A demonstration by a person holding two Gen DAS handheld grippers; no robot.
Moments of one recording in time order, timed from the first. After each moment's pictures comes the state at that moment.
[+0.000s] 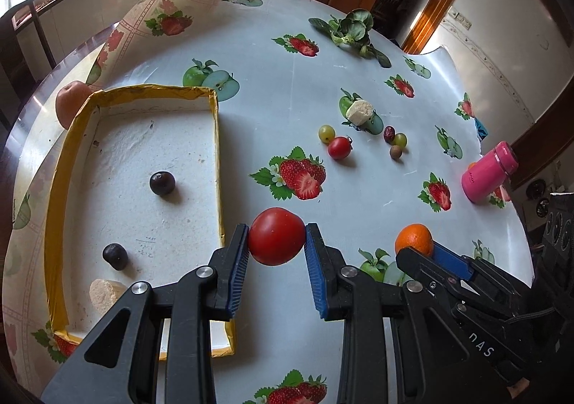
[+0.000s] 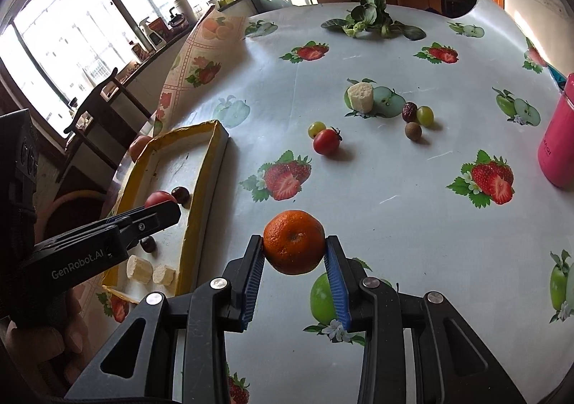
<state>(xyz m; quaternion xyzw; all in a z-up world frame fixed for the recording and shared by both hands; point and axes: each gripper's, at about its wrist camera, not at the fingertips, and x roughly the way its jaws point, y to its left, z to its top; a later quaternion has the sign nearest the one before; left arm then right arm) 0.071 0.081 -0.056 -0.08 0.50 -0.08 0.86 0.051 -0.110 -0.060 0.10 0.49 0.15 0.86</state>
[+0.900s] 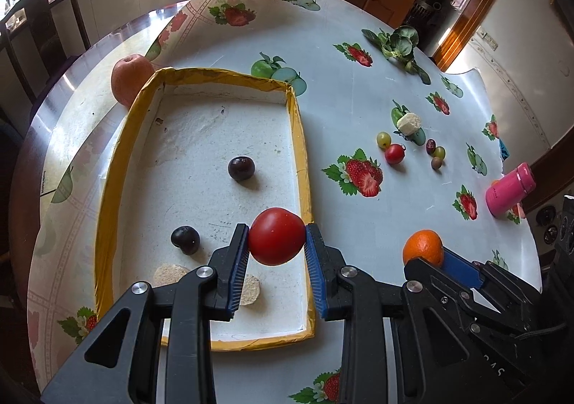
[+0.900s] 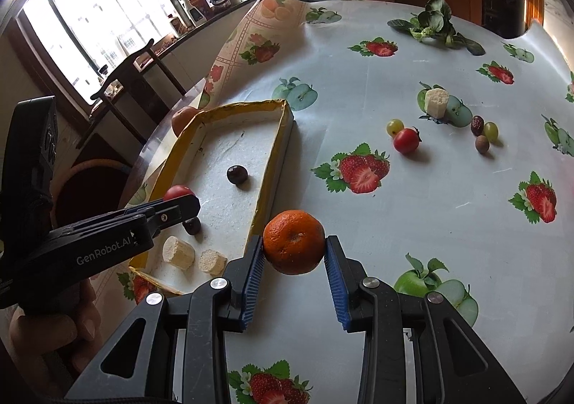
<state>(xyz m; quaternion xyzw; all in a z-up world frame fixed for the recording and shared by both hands) 0.056 0.153 -0.065 -0.11 0.51 -0.02 0.85 0.044 -0.035 -0.055 0.06 0.49 0.21 0.84</state>
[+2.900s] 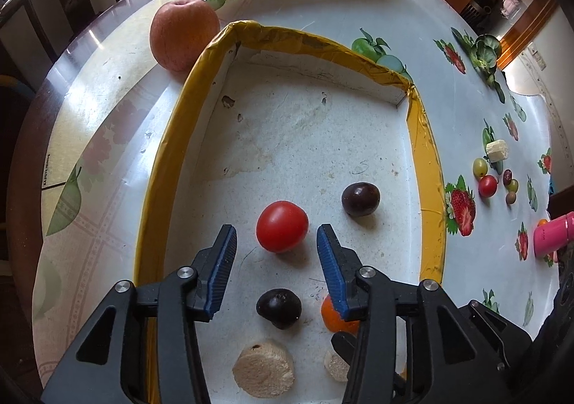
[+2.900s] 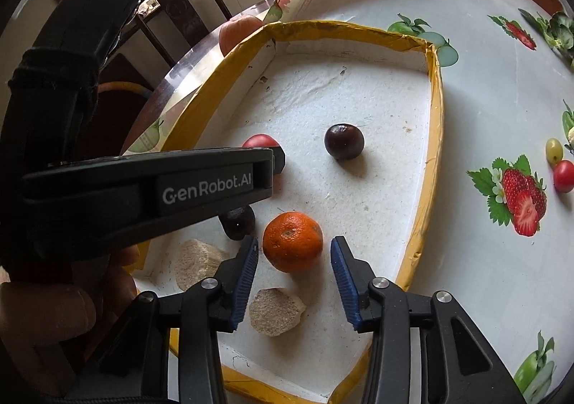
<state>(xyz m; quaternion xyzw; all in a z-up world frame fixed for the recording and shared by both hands) 0.117 0.227 -0.133 -0.14 0.56 0.04 0.82 0.088 0.103 -0.128 -0.03 0.54 0.30 0.78</state>
